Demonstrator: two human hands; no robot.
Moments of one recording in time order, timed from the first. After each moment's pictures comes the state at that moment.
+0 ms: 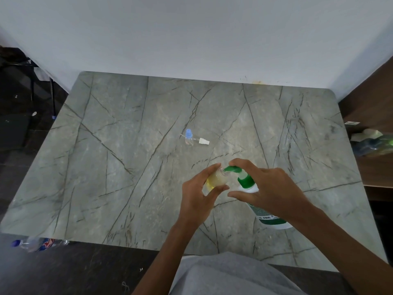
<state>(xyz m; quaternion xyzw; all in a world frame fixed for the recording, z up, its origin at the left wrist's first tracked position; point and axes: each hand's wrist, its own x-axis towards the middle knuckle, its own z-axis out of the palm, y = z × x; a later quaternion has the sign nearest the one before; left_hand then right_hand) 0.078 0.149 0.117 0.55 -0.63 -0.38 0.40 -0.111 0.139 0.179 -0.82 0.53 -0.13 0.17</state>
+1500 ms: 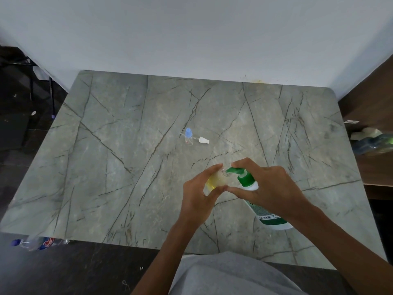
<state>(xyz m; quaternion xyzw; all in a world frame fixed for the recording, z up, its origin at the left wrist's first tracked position) 0.078 0.151 0.114 0.55 -0.64 -0.38 0.38 -0.110 0.140 0.179 -0.80 0.54 -0.17 0.19</state>
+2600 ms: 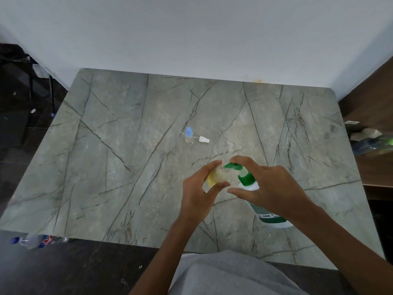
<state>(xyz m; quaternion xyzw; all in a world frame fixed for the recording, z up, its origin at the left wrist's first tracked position) 0.077 0.148 0.119 0.54 -0.61 -0.40 0.41 -0.109 0.141 0.185 -0.82 0.53 -0.15 0.16</state>
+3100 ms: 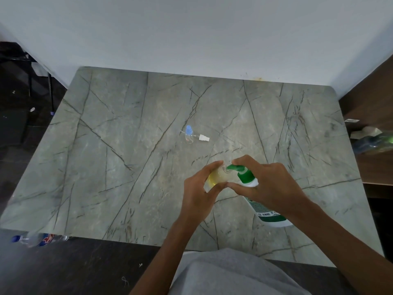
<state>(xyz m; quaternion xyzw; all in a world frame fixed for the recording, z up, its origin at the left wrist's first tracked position) 0.075 0.150 0.117 0.55 -0.62 -0.39 0.40 -0.108 0.138 0.180 -0.80 0.54 -0.17 0.18</state>
